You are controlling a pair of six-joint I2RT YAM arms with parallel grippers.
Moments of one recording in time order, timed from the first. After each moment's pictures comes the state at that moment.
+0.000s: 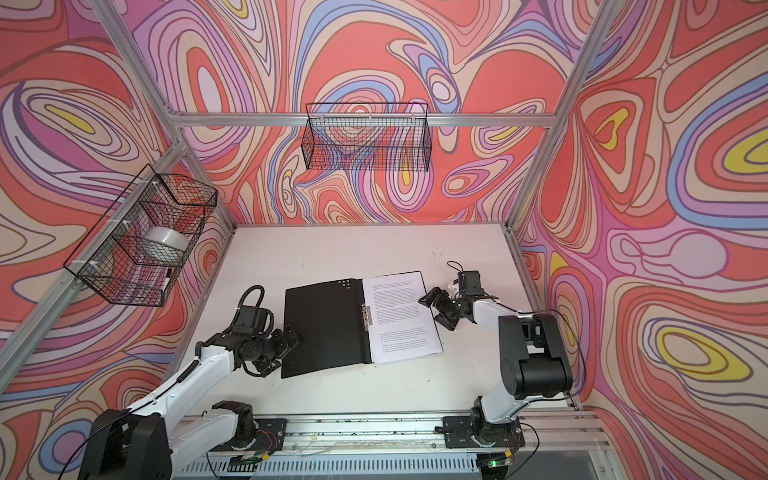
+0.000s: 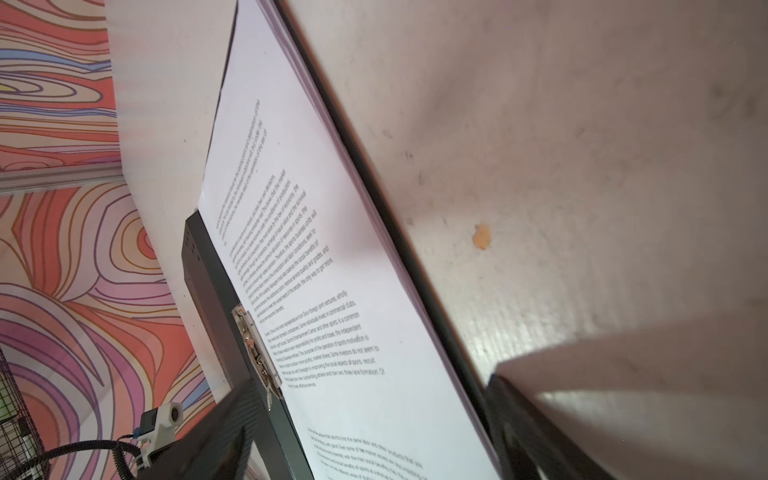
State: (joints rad) left arm -0.14 1.08 0.46 -0.55 0.29 -0.91; right arm 0.04 1.62 0.75 -0.18 -0.59 0.75
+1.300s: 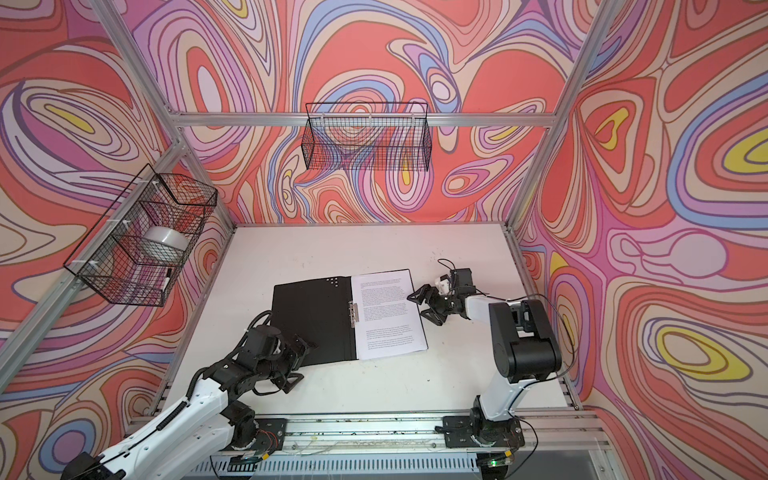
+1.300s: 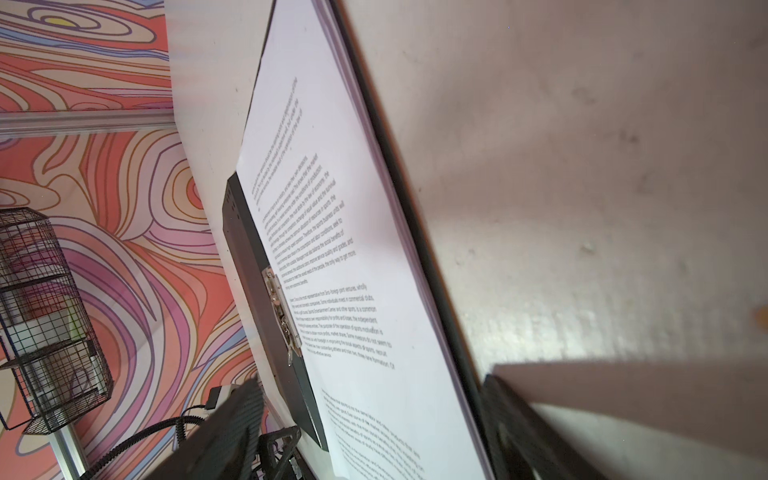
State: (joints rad) left arm -0.45 0.77 0.30 -0.46 0.27 -1.50; right arm 0.08 1.72 0.79 -0.07 -0.73 0.75
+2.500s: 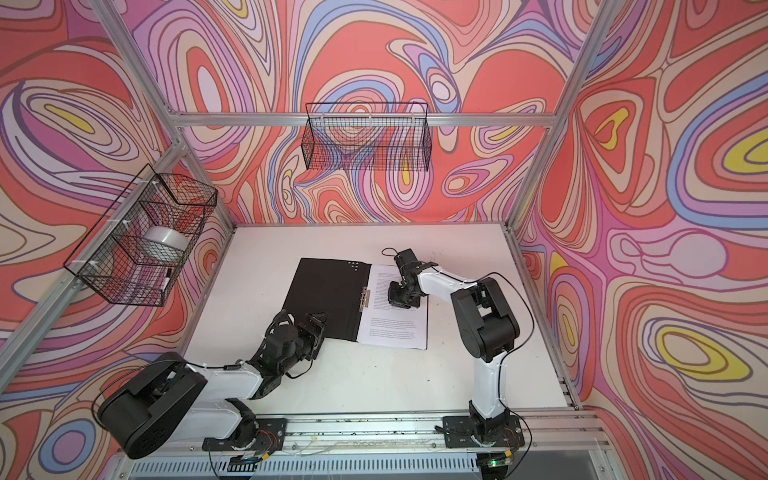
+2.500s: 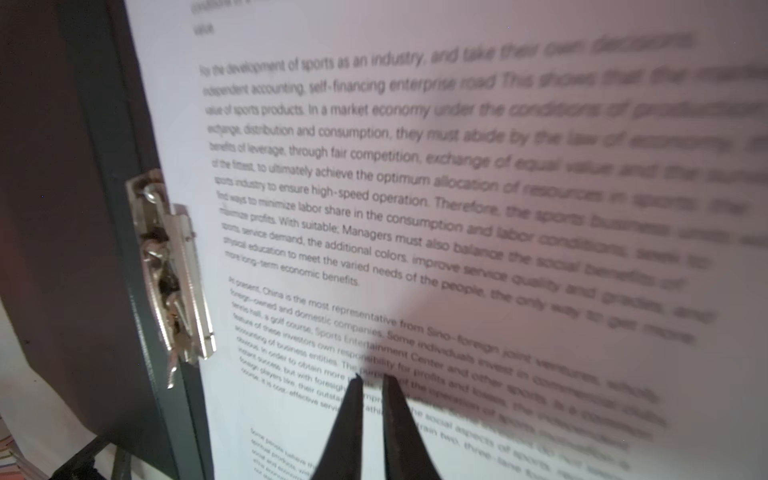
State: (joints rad) left arm -0.58 1.41 0.14 0.83 -0.07 -1.55; right arm 0.42 1.98 1.32 -0.58 -0.26 0.57
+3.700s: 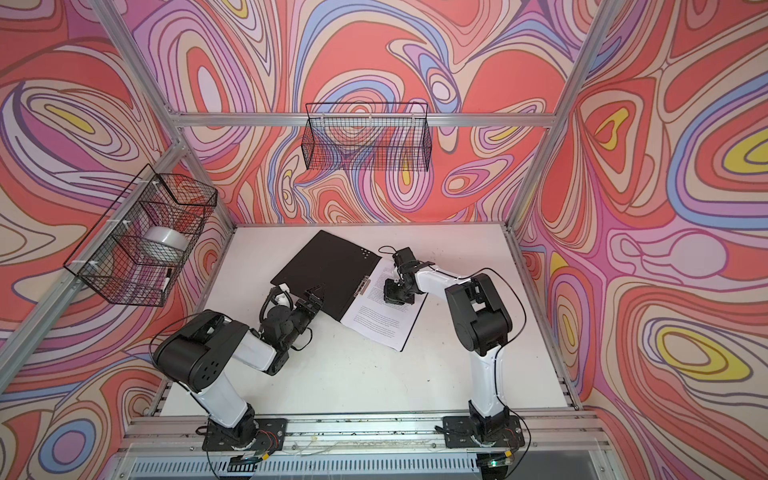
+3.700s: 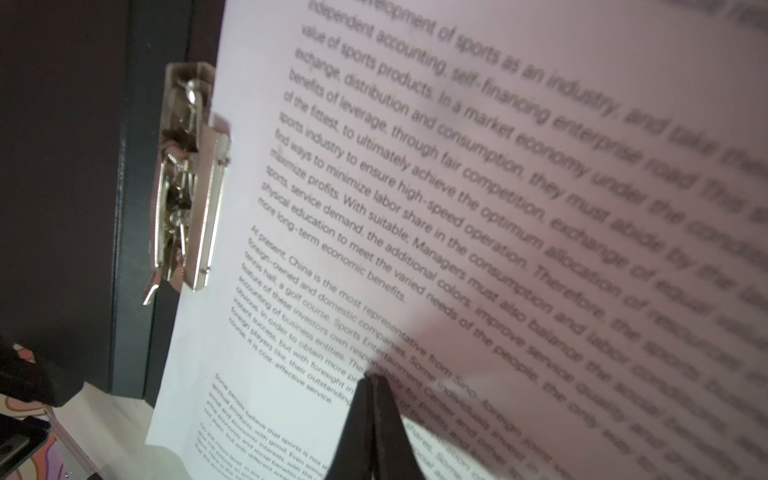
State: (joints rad) left arm -0.39 1.71 0.30 1.24 0.00 -1.13; right arm 0.41 2.04 1.34 -0.48 -0.35 0.51
